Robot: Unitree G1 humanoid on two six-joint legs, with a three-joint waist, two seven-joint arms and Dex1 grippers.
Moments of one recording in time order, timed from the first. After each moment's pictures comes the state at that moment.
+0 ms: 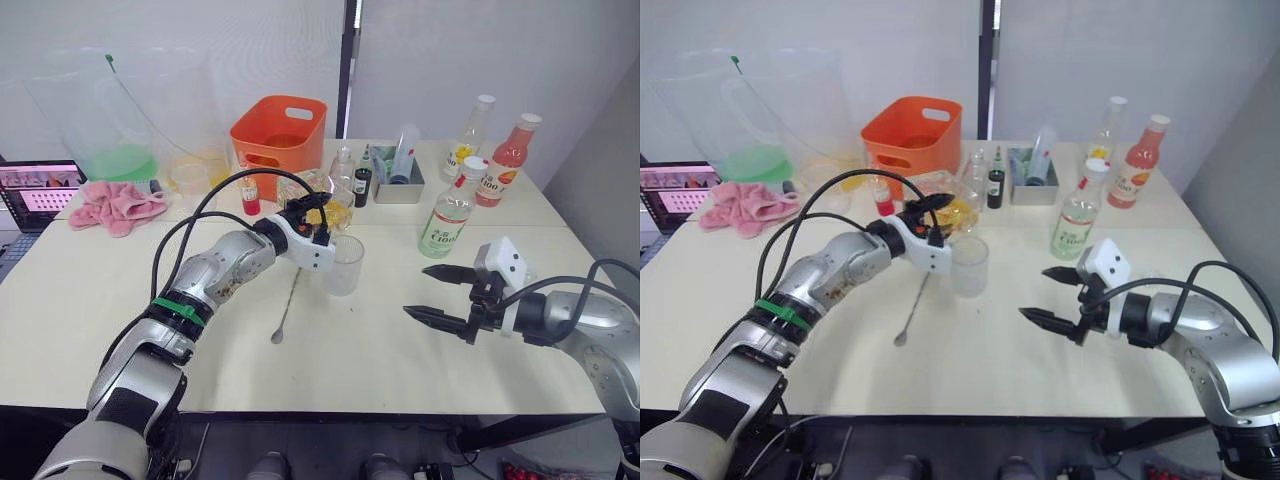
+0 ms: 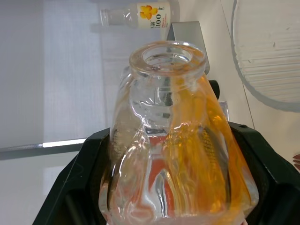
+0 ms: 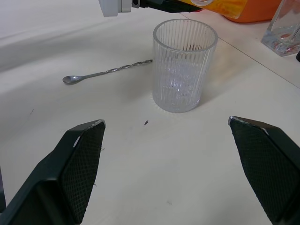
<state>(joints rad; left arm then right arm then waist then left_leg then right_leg) -0.98 0.52 -0.45 0.52 0.84 -0.45 -0.15 -0.27 -0.84 -0.15 -0.39 0.60 0.64 0.89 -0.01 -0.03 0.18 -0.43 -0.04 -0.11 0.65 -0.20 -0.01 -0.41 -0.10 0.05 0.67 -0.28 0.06</state>
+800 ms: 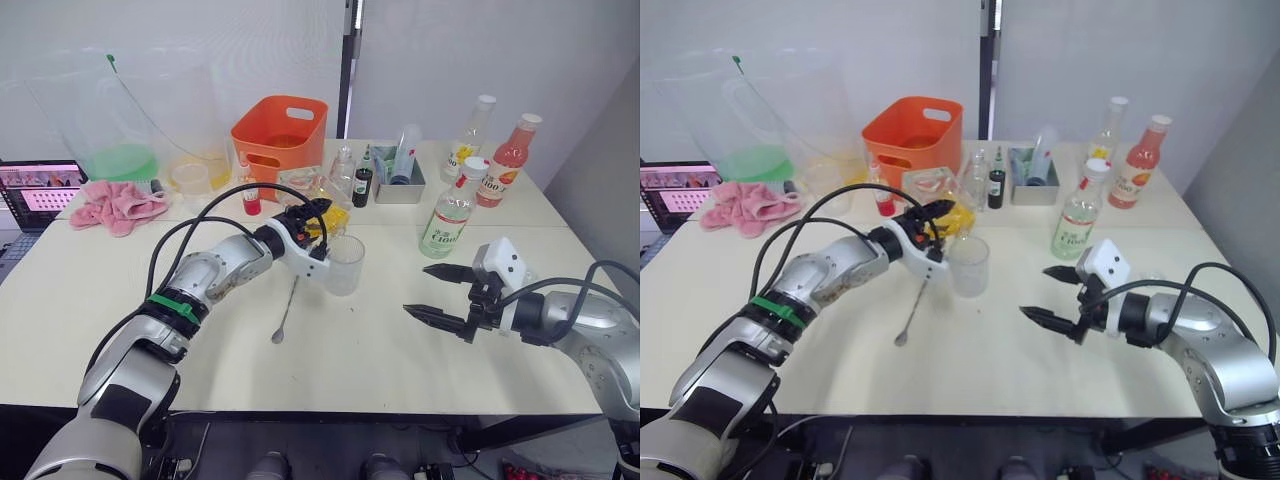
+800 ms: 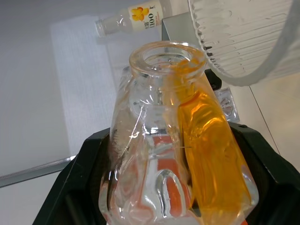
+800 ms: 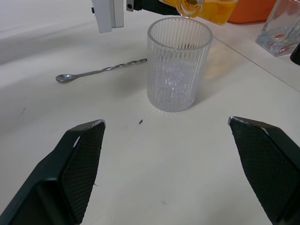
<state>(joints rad) -0.99 0.55 -0.51 0.55 0.99 -0.46 -0.03 -0.27 -0.83 -0.15 -0.37 0.57 0.62 0.89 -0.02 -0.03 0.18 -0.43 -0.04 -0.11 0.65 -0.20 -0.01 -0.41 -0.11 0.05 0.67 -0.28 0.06</state>
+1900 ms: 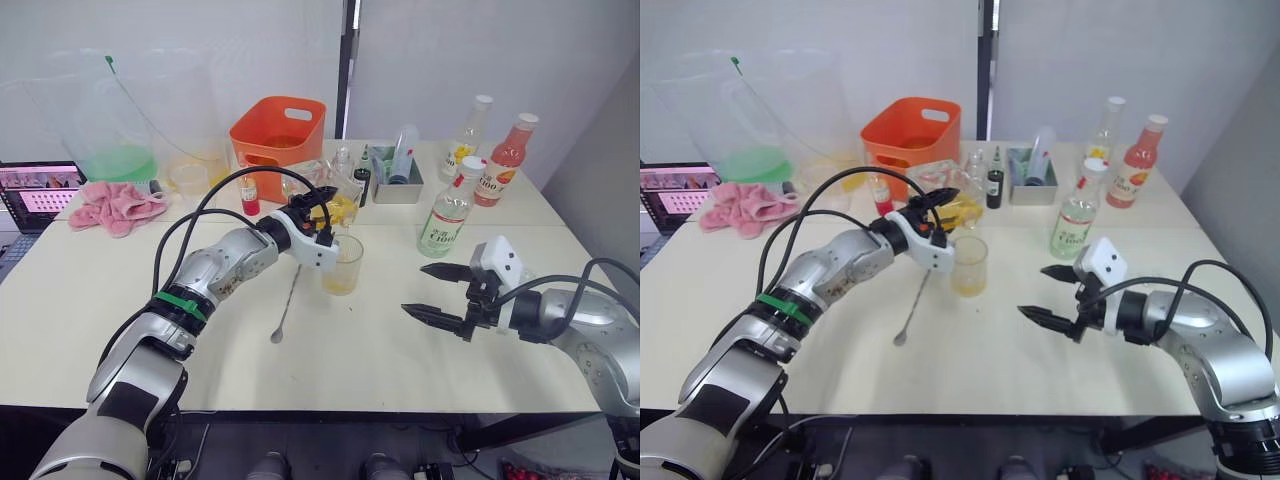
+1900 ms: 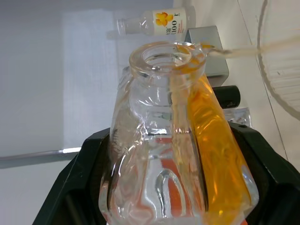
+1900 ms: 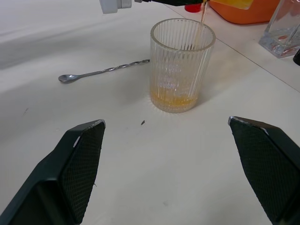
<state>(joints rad) -1.00 0.52 -0.47 0.54 0.83 -0.45 -0.09 -0.29 -0.83 -0.13 -0.36 0.57 0.62 0.90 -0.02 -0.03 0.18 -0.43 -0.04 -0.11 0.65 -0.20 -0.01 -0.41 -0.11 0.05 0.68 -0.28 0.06</state>
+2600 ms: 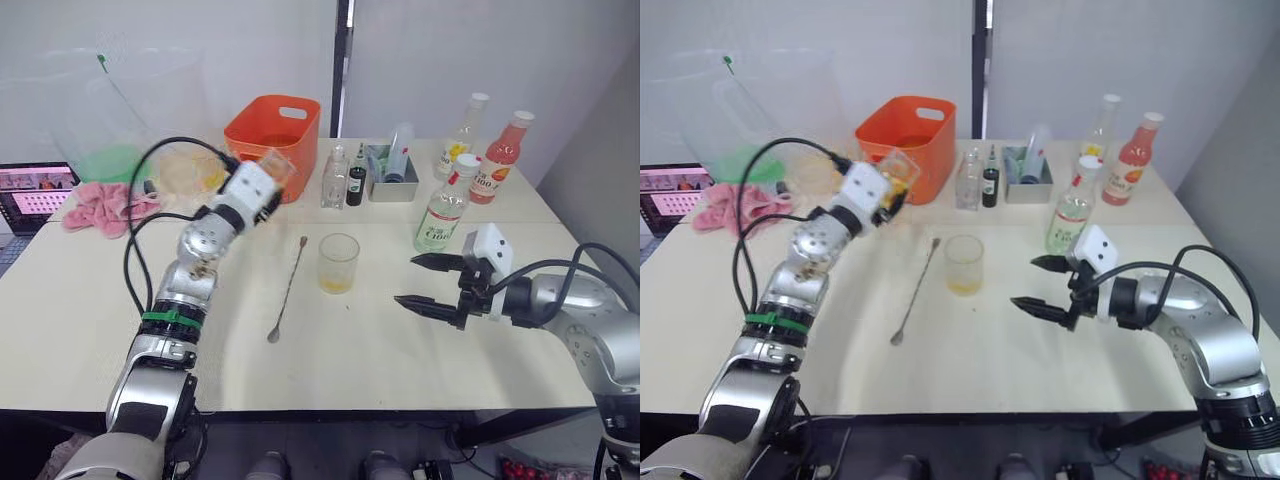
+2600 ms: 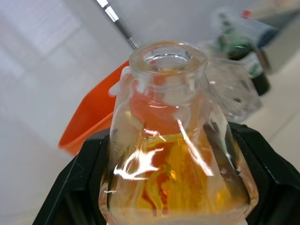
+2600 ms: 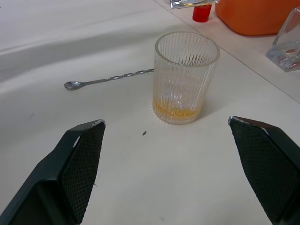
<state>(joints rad) -0.89 0.40 0.04 0.45 0.09 0.08 -0.33 -0.41 -0.81 -0.07 -0.28 0.55 0.60 0.97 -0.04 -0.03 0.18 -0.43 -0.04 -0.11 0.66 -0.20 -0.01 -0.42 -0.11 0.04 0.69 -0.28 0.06</state>
